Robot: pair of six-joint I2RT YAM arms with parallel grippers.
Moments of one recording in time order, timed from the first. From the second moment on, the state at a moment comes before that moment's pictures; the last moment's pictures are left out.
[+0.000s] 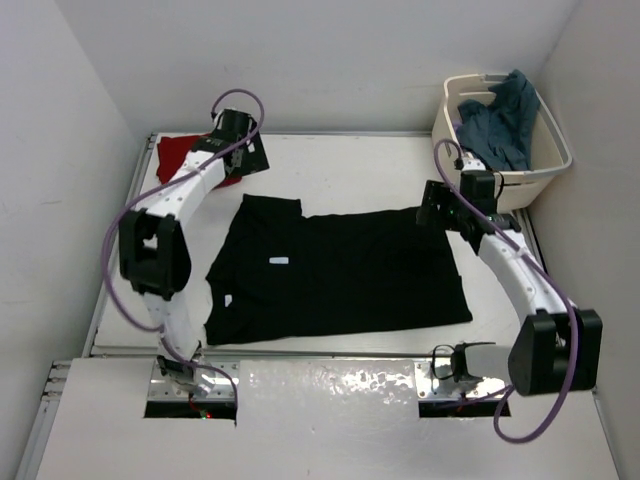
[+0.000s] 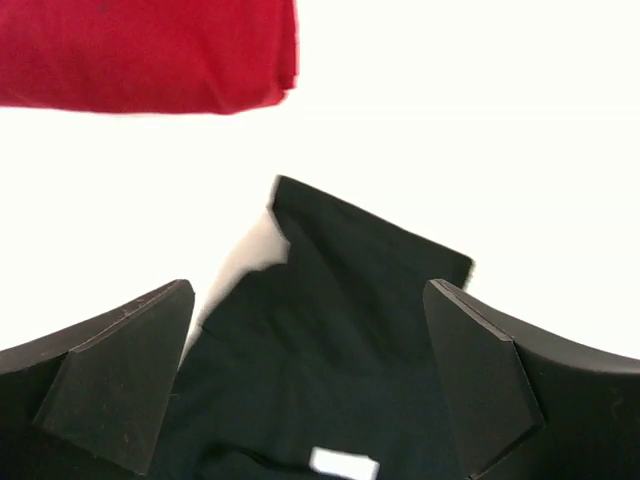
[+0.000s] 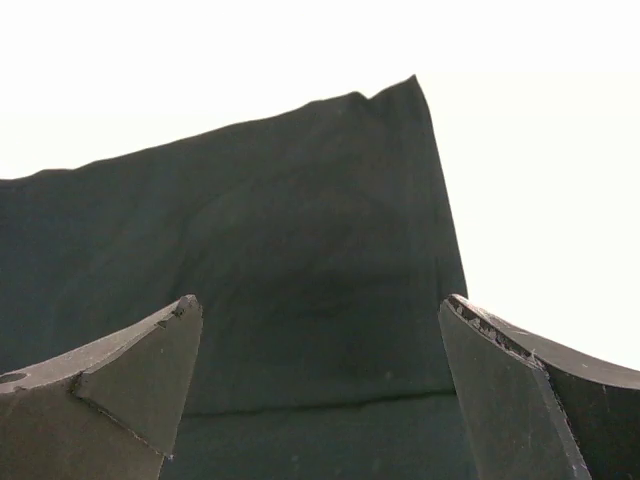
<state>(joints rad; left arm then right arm) -0.23 1.84 1.65 -0.65 -0.32 -0.48 0.05 1.24 0.86 -0.33 -0.01 0.22</state>
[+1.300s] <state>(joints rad) -0.16 2.31 1.82 -0.48 0.02 -0.15 0.11 1.88 1.24 -0.34 0.26 0.21</state>
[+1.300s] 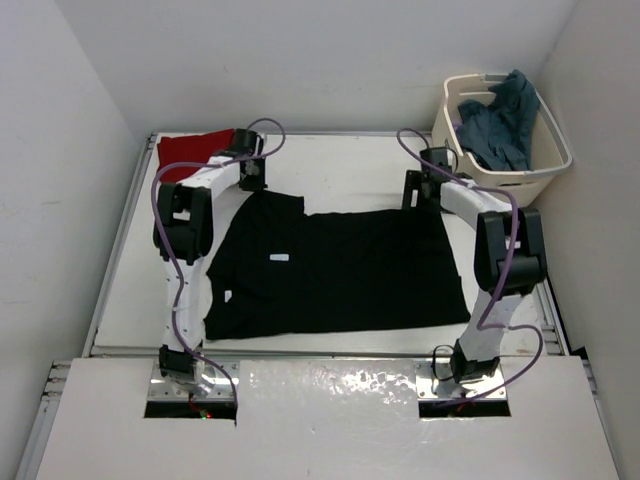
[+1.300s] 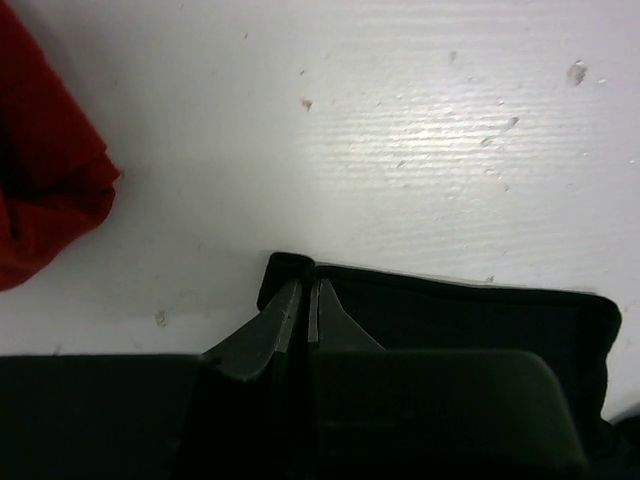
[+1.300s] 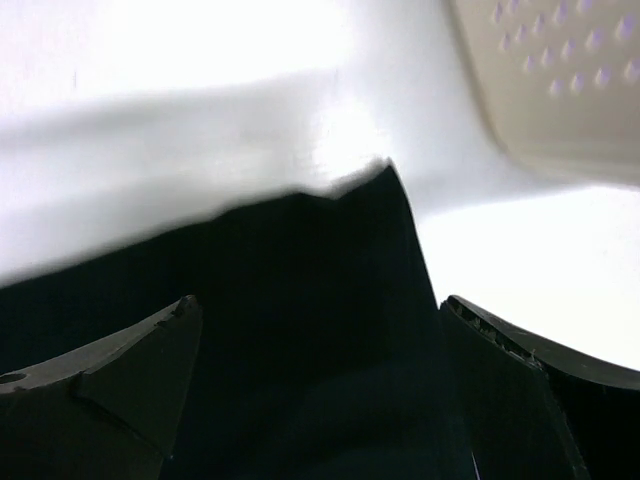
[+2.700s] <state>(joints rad) -0.16 1.94 1.38 -0.08 0.27 -0.04 0.15 2.14 1.40 -0.38 0.63 0.48</state>
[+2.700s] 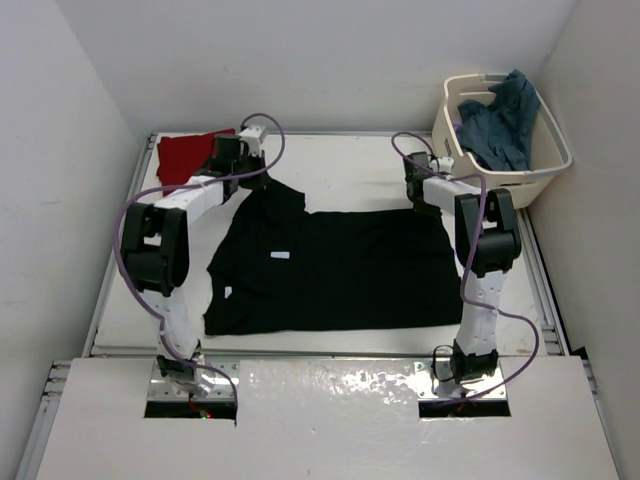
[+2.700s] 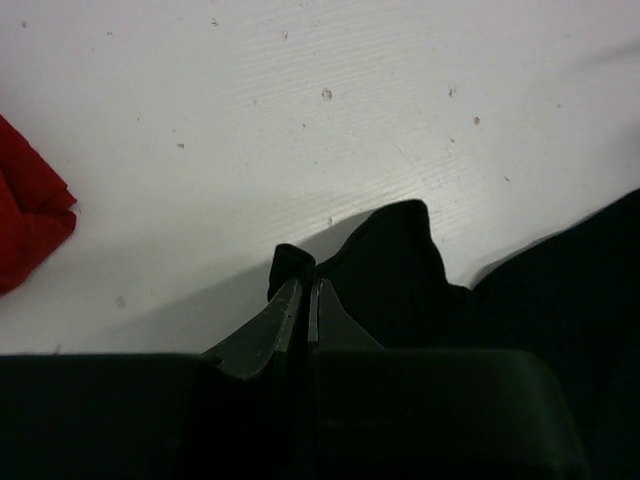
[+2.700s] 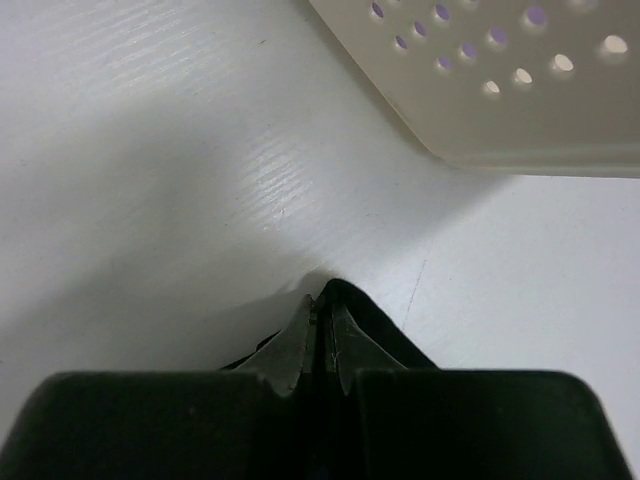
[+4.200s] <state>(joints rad) -0.34 0.77 0.48 -0.42 -0.20 -0.77 0.15 1.44 0.73 -0.29 0.57 0.38</state>
